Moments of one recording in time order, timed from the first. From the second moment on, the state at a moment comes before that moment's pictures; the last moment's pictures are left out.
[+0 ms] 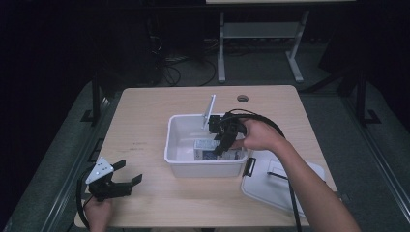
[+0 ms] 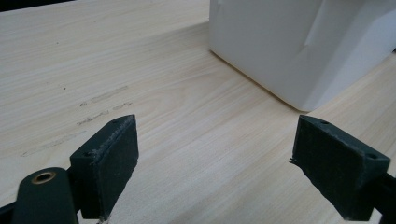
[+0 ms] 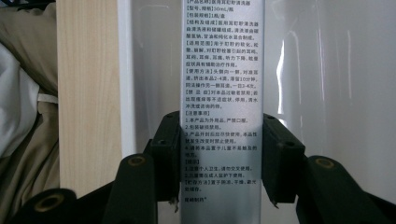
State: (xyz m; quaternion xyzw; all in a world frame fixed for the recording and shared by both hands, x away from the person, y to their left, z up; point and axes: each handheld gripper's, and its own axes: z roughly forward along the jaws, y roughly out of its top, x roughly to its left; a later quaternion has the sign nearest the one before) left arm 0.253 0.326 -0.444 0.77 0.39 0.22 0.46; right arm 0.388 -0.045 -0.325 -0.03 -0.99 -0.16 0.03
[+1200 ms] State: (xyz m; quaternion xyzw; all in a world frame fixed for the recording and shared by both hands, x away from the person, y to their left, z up) left arm 0.253 0.326 -0.444 0.77 0.39 0.22 0.46; right arm 0.391 -0.041 -0.353 -0.04 -0.99 -0.14 0.04
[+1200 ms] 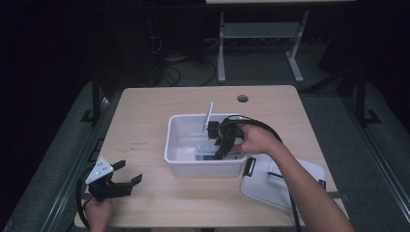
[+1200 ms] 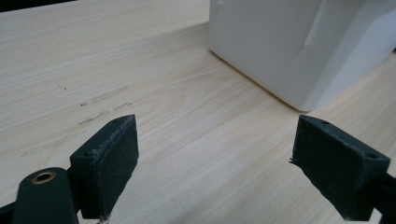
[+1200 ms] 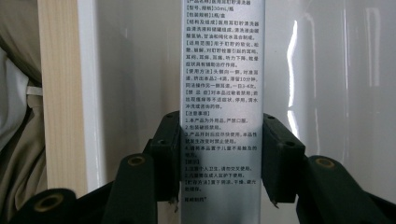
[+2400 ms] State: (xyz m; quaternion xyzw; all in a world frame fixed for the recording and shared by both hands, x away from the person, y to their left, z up) left arm 0.253 0.326 -0.444 0.77 0.39 0.22 0.46; right arm 0.393 -0.035 -0.363 -0.04 -0.99 -0.12 0.05
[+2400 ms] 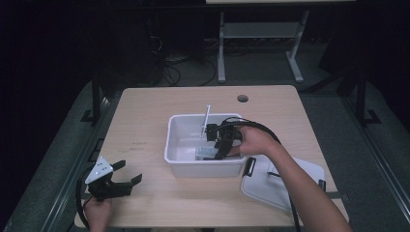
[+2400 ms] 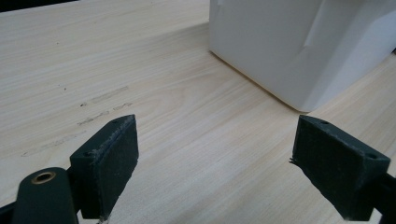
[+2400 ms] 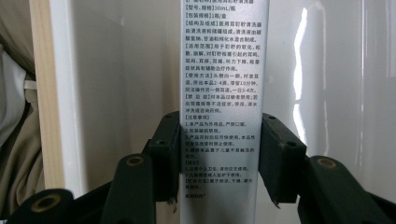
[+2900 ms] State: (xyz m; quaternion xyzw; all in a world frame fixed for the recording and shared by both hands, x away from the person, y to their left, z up) left arm 0.253 0.326 -0.444 0.77 0.39 0.22 0.46; right arm 0.392 -0.035 -0.362 -0.04 -0.99 -0.12 0.05
